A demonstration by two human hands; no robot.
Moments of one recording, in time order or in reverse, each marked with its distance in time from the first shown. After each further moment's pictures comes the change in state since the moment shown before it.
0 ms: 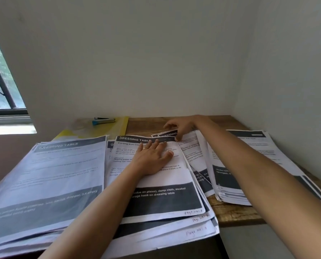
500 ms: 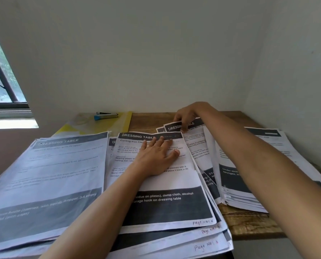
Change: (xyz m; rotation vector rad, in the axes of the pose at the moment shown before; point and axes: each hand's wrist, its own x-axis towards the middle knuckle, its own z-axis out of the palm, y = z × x) left_hand 0.002 -0.001 -0.001 -0.024 0.002 0.000; right_hand 0.047 0.009 -0.027 -0.201 -0.200 0.056
